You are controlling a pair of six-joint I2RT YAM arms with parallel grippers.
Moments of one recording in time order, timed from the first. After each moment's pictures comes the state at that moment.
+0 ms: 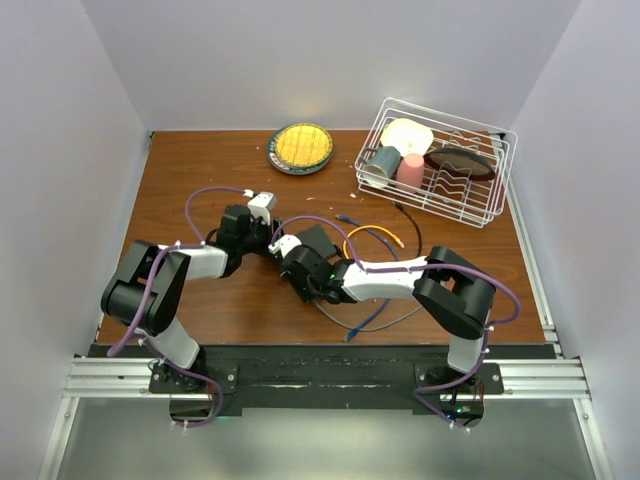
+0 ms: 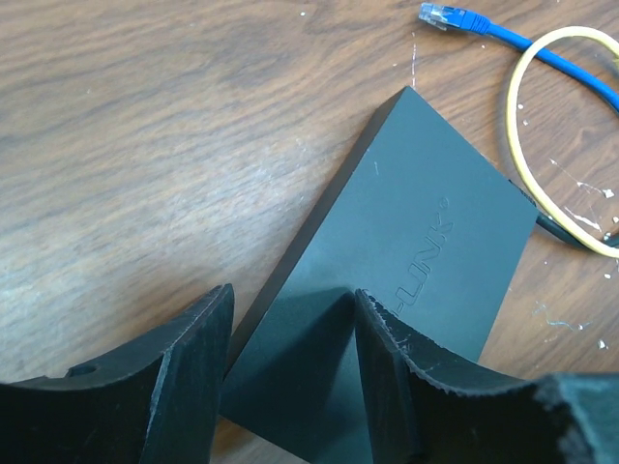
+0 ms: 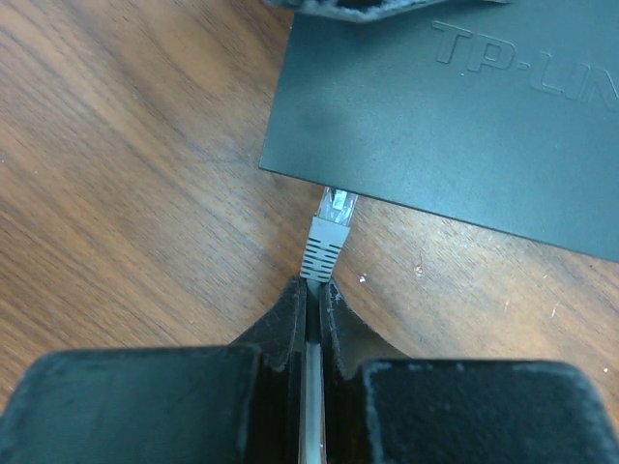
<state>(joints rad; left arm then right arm) -0.34 1.65 0.64 0.38 0.38 -0.24 1.06 1.87 1.08 -0.09 0.22 0.25</state>
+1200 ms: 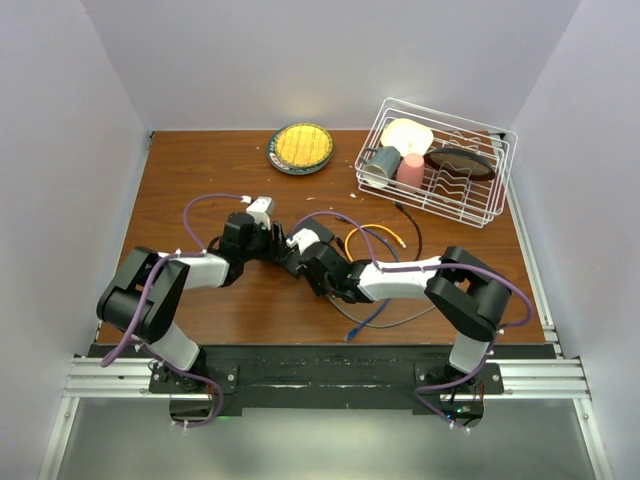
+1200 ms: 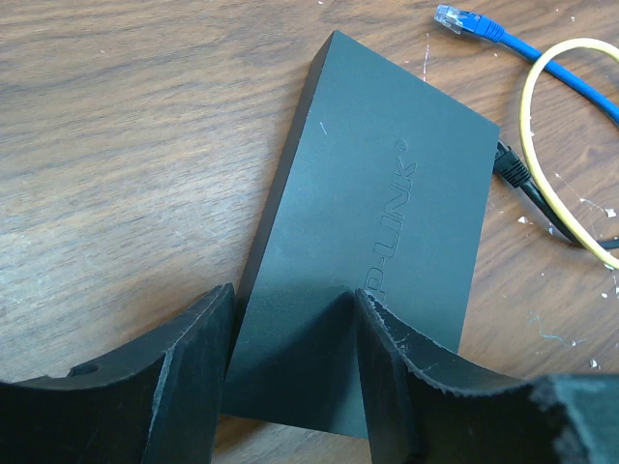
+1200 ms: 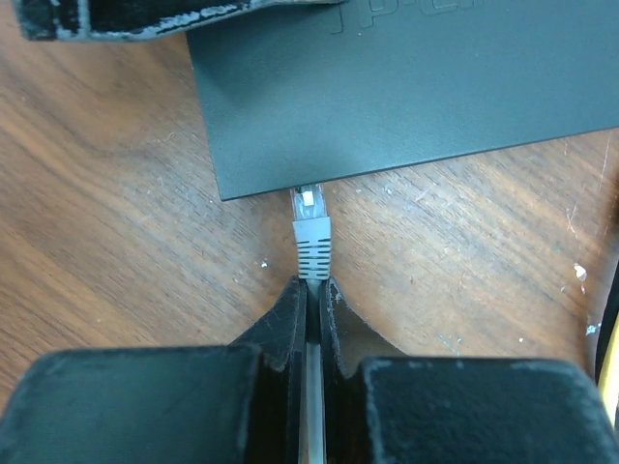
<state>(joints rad) -0.39 1.61 0.57 0.43 0.25 -0.33 1.00 1.79 0.94 0.03 0.25 0.23</state>
